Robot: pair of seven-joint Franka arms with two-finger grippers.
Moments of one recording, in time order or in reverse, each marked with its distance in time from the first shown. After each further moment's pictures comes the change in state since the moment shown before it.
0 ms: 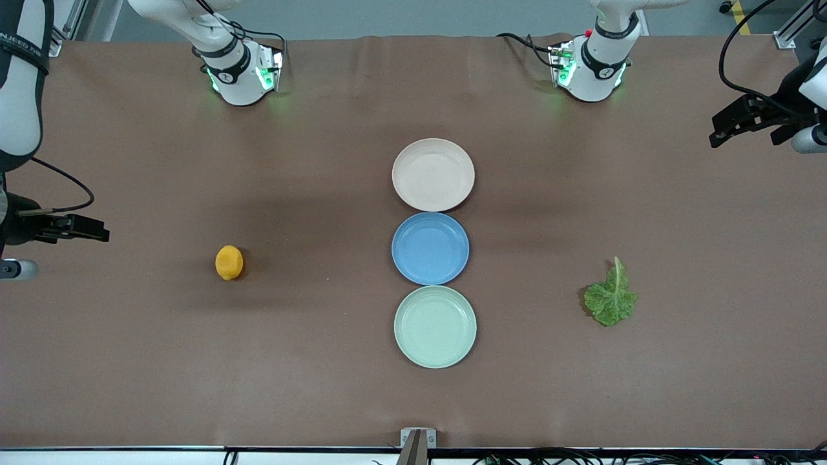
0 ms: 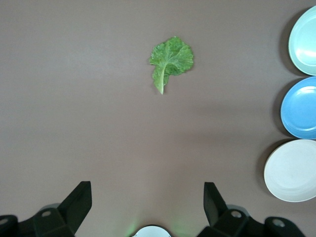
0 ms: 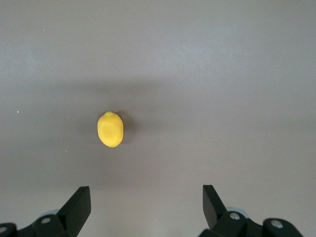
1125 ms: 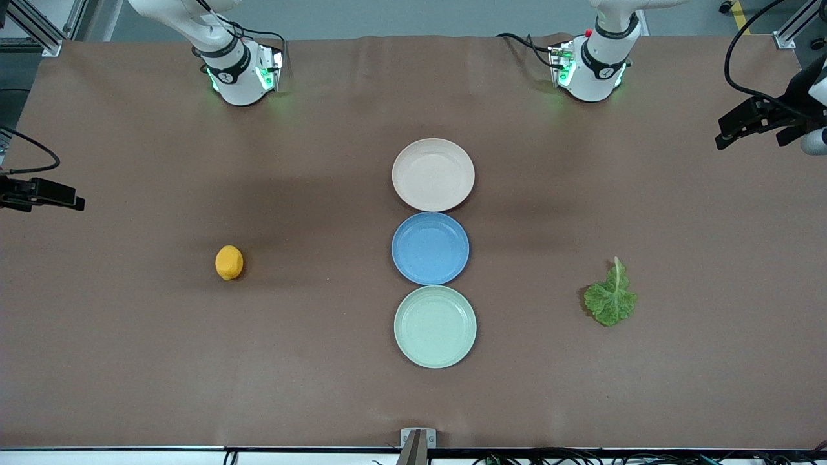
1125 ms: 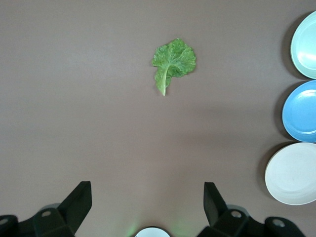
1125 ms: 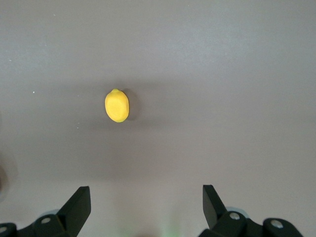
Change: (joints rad) left arm 0.007 0.000 0.001 0.000 0.000 0.011 0.001; right arm -0.047 -0.098 0.030 0.006 0.002 -0.136 0.008
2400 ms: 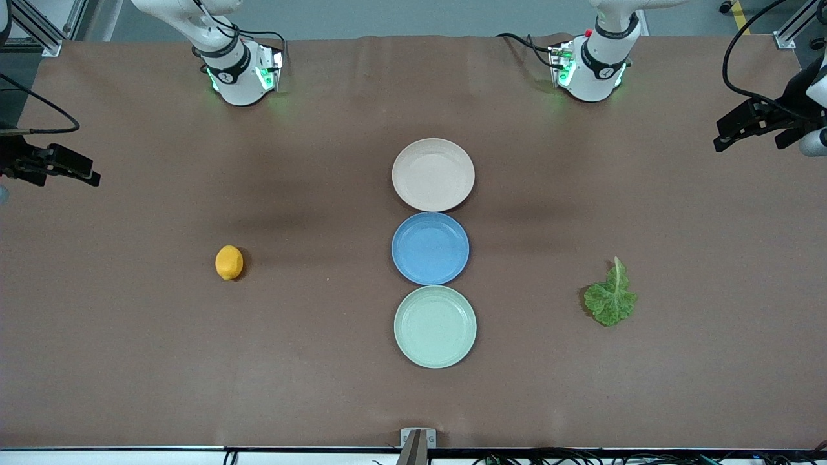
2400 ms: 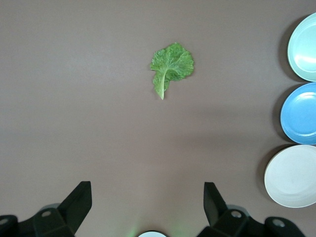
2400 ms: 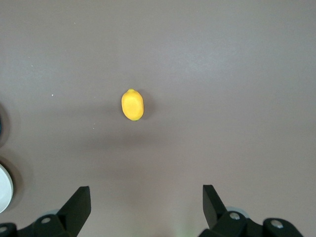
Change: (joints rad) left arm -0.004 0.002 -0.004 0.000 0.000 0.013 0.001; right arm -0.137 -0.206 0.252 -0.197 -0.064 0.083 0.133
